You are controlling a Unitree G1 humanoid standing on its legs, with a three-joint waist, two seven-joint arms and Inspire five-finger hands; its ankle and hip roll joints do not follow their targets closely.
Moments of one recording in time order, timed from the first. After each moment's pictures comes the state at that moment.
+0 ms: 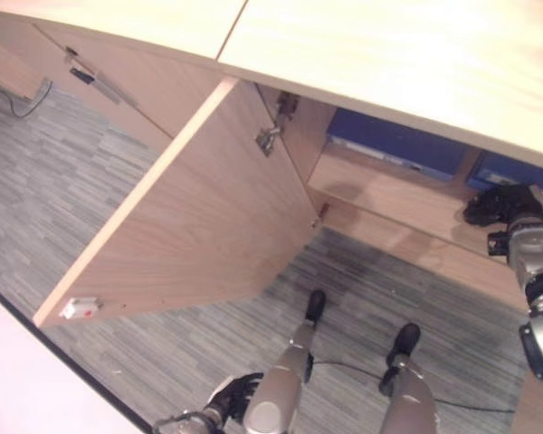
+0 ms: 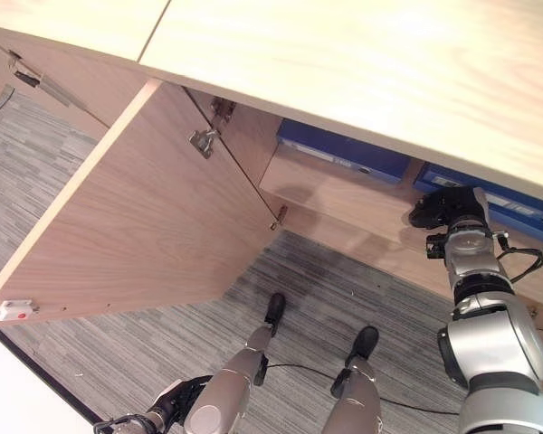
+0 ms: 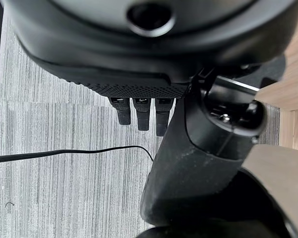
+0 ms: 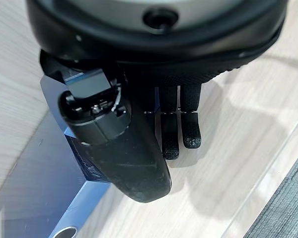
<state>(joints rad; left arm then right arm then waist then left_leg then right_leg) 0.05 0.30 -0.43 0.95 -0.11 -0.20 -0.14 -0.92 -0.78 0.34 1.22 0.36 -0.02 -0.12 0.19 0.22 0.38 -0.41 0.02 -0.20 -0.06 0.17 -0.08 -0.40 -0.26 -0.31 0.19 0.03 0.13</state>
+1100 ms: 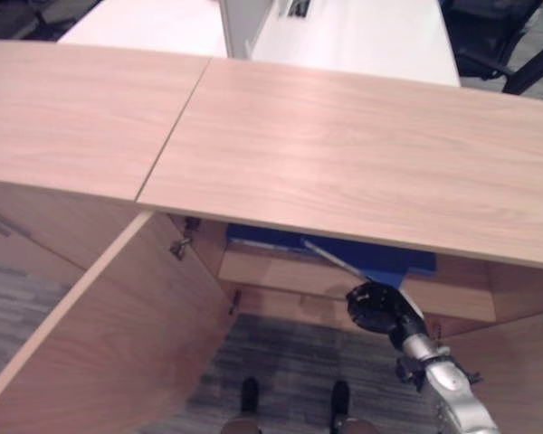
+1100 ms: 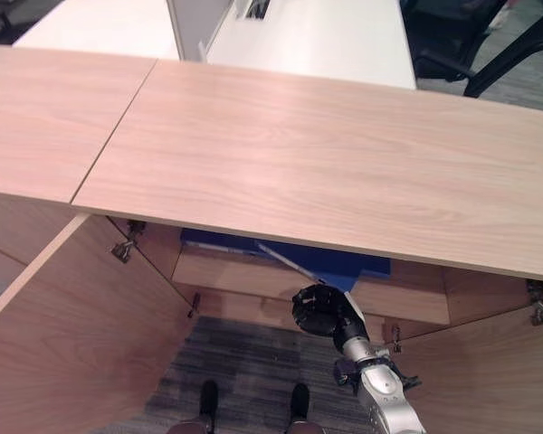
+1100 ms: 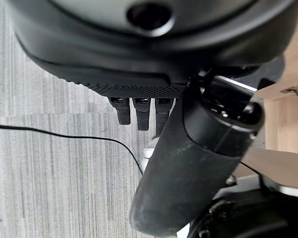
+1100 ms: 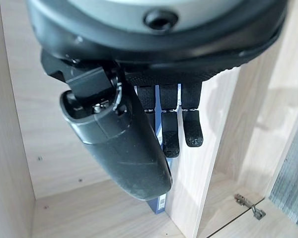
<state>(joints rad) 0.17 0.29 -0.22 1.18 -0.10 -0.08 -0.13 0.11 -0.39 0.22 0.22 0.42 -0.13 0.08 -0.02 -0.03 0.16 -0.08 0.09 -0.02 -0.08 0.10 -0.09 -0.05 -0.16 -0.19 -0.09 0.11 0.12</state>
